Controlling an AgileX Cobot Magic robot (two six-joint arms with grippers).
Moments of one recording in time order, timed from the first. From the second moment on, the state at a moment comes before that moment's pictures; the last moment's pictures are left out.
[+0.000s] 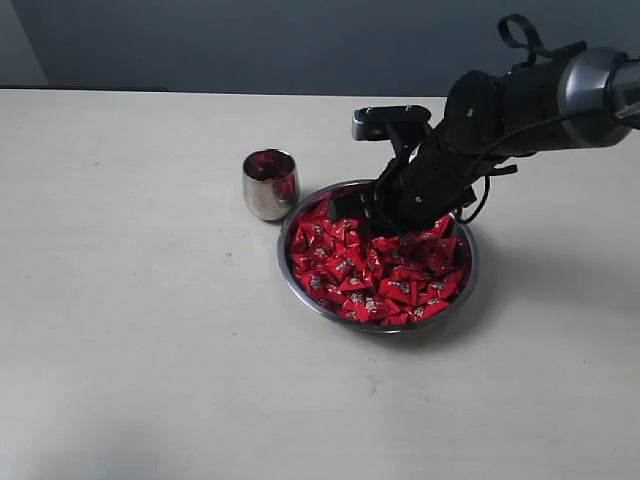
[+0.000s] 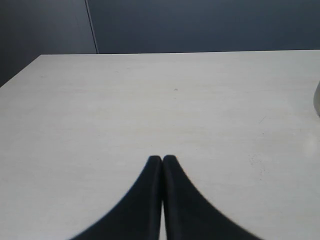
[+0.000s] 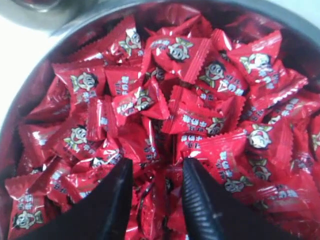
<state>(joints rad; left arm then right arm) 0.22 0.00 0.00 0.00 0.34 0.03 0.61 1.94 -1.16 0.35 0.48 -0.13</state>
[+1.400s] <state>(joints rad) 0.22 0.00 0.00 0.00 0.34 0.03 0.62 1.95 -1.17 0.33 0.50 -0.13</state>
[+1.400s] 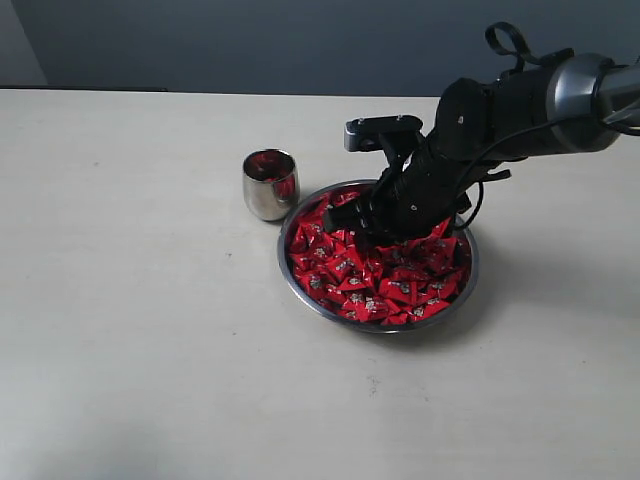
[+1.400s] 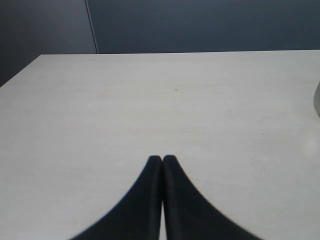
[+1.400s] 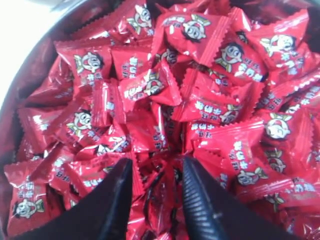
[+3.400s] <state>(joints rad) 0.22 0.00 0.00 0.00 0.34 0.03 0.62 1.98 -1.31 0.21 0.67 -0.13</state>
